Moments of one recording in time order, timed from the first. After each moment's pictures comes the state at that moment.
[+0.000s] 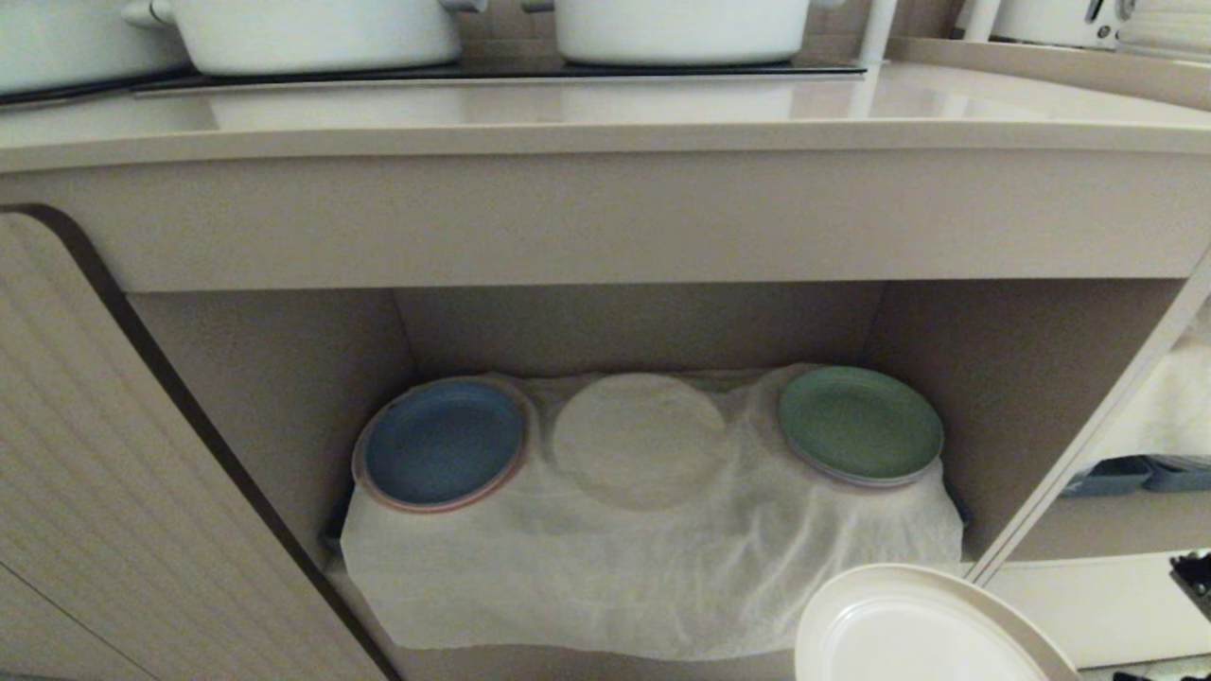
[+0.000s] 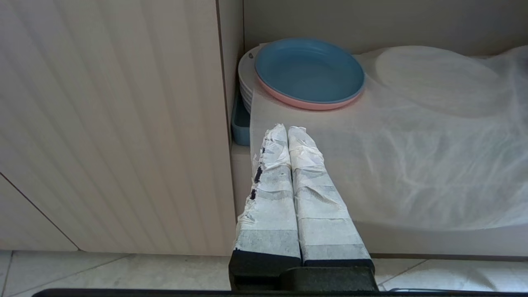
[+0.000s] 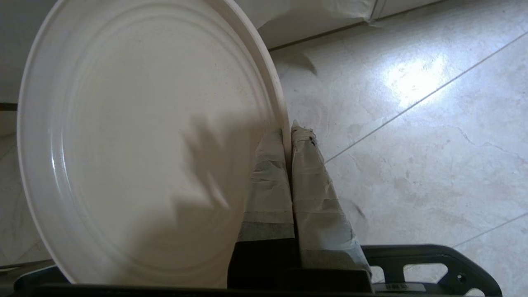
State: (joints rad) left arm 0.00 0.00 0.00 0.00 0.00 -0.05; right arm 0.42 1.06 -0.27 0.10 -0.16 0.64
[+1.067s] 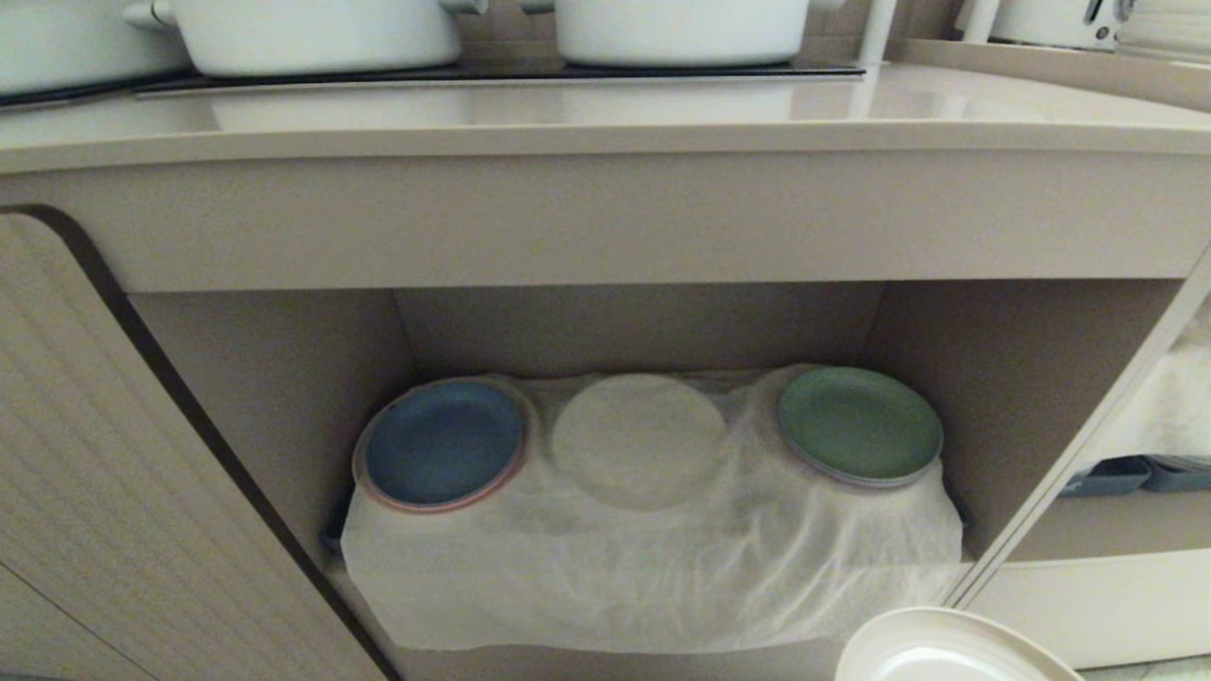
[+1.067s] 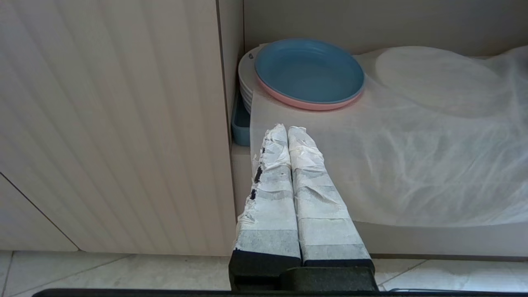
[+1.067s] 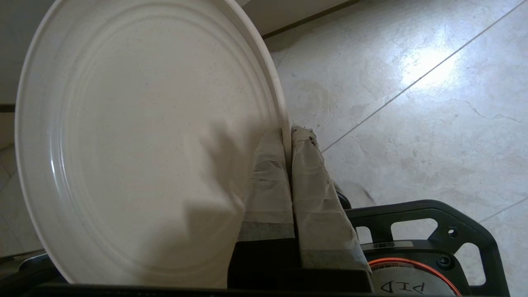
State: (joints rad) left arm 0.00 0.00 0.00 0.00 0.00 -0.05; right arm 0.42 0.86 -0.20 0.22 -0.16 0.71
